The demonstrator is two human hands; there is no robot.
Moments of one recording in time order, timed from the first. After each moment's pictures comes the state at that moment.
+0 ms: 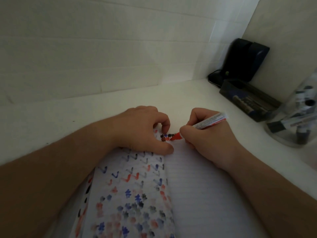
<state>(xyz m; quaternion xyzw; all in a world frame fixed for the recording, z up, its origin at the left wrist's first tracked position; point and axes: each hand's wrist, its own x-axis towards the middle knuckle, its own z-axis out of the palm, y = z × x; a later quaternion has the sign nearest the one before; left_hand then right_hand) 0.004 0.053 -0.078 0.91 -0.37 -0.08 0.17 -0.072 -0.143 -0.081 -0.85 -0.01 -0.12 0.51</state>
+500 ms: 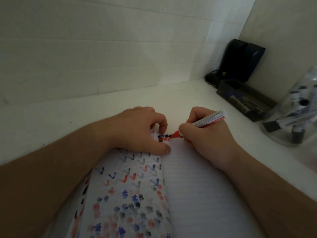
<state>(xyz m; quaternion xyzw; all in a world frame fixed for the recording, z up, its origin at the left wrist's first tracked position) 0.003 0.053 -0.076 0.91 -0.36 -0.08 0.16 -0.071 -0.147 -0.084 -0.84 0.01 -0.13 0.53</state>
